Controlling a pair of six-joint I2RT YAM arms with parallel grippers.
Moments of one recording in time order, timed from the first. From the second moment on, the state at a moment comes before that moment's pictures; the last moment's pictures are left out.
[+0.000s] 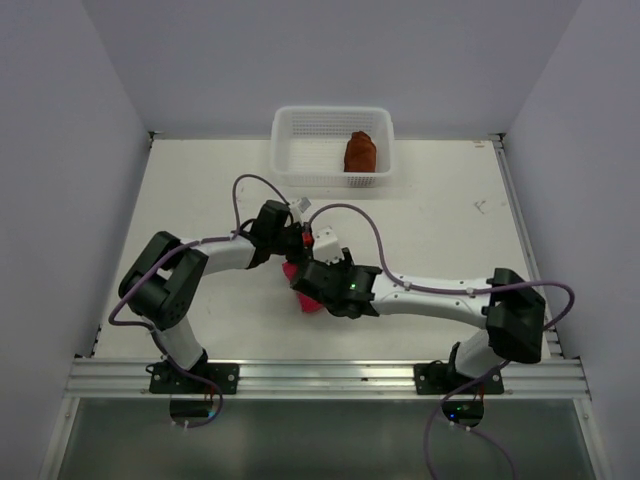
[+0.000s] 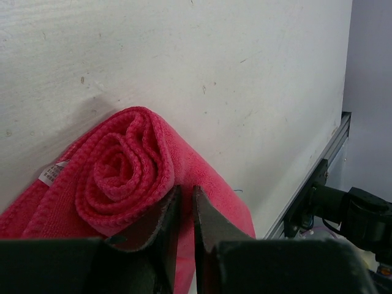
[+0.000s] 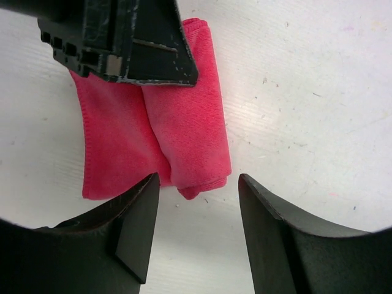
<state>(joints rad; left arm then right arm) -0.54 1.74 0.85 0.13 0.52 -0.69 1.22 1.60 1.14 -0.65 0.75 0.67</state>
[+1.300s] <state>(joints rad) -0.53 1.69 0.79 0.15 0.51 -0.67 0.89 1.48 0.67 0.00 0.11 0.77</state>
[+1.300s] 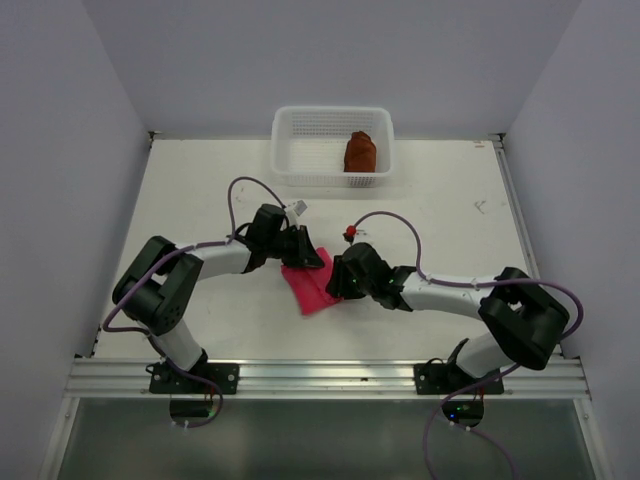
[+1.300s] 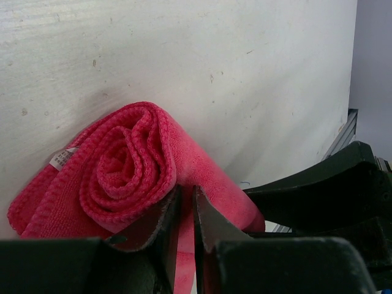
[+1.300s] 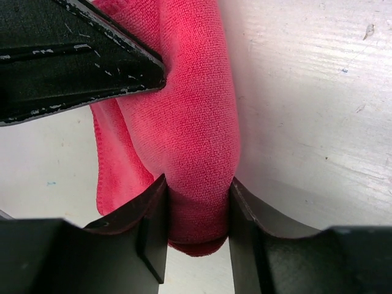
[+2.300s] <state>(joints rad) -0.52 1.58 0.91 -0.04 0.49 -0.65 1.27 1.84 1.19 -0.64 0.82 0.68</state>
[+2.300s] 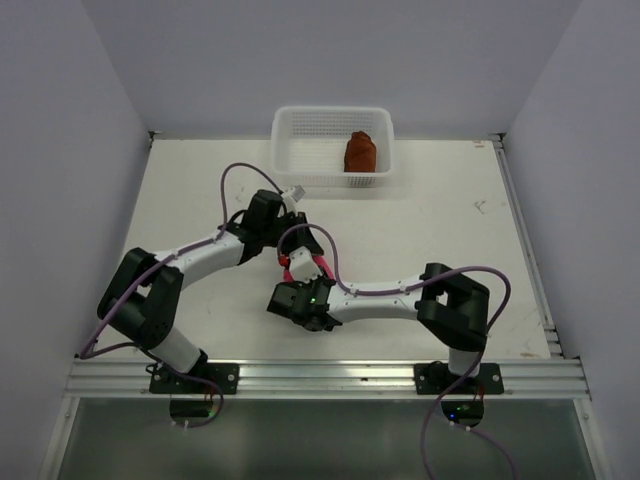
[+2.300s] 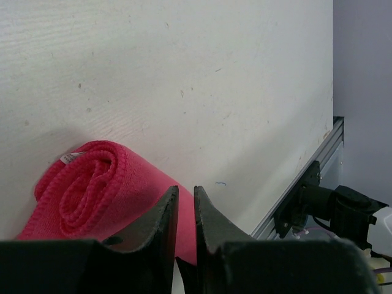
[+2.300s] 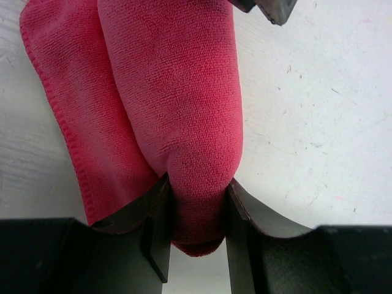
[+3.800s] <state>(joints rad) -0.57 1.53 0.63 0.22 0.45 -0.68 1.00 1.45 0.86 -0.31 0.34 0.70</state>
